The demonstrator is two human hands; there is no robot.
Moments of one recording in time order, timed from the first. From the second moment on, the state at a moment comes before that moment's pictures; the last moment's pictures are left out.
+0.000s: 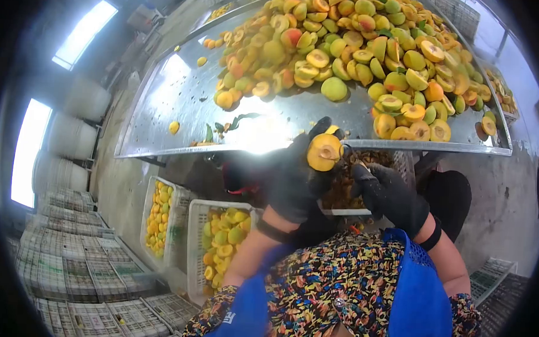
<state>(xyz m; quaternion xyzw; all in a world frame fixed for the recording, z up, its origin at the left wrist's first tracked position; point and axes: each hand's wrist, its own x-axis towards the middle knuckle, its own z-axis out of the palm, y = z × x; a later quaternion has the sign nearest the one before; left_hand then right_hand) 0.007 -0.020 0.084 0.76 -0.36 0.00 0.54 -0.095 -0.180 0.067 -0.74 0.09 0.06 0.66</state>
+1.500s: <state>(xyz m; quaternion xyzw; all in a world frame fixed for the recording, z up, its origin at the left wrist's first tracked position) -0.031 -0.031 0.066 0.48 -0.08 -0.17 0.86 -0.113 -0.148 0.072 -0.74 -0.02 0.16 0.65</state>
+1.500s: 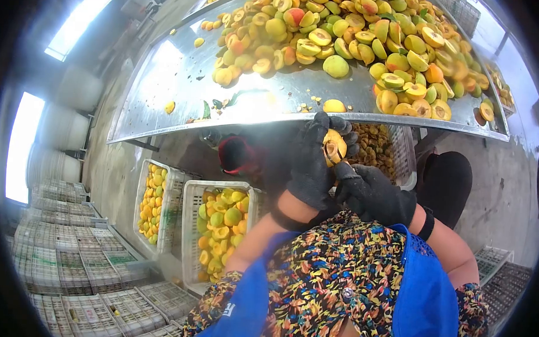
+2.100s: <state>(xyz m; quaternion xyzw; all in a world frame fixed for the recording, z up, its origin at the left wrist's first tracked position) -0.032 -0.022 0.061 0.45 -0.12 -0.19 0.87 -0.109 -0.141 0.040 -0.72 -0.04 0.11 0.69</state>
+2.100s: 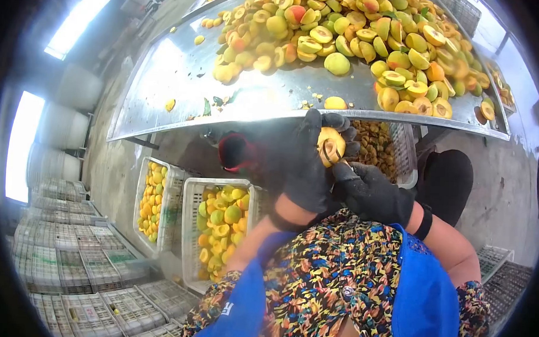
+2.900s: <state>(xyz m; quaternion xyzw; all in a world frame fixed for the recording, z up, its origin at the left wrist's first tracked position) -0.016 -0.039 0.072 0.61 -0.17 -0.13 0.77 -0.111 -0.150 0.049 -0.80 -0.23 -0.05 0.56</state>
